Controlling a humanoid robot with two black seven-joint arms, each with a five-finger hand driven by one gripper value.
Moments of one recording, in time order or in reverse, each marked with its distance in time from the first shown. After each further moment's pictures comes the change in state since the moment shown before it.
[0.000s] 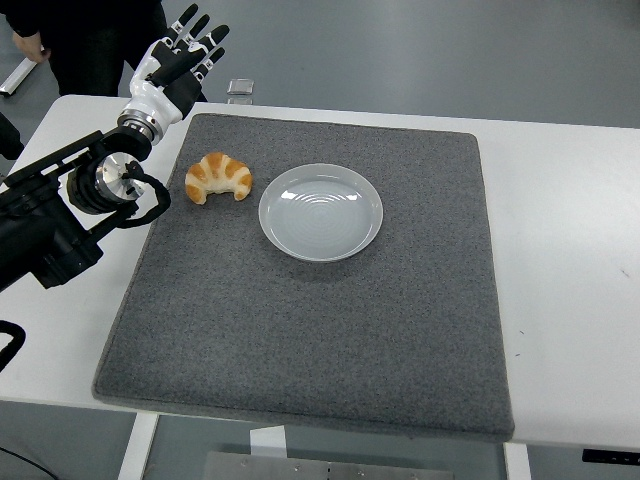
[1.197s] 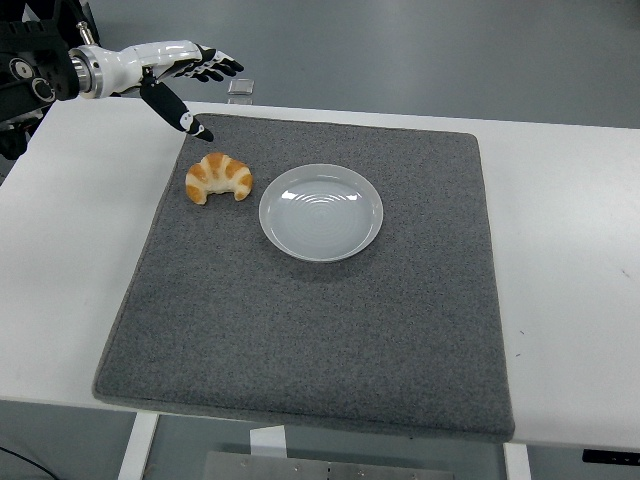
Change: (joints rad) left arm -0.548 0.294 0.898 -0.036 0.842 -0.171 0.078; right arm 0.000 0.000 0.000 0.000 0.000 0.000 0.000
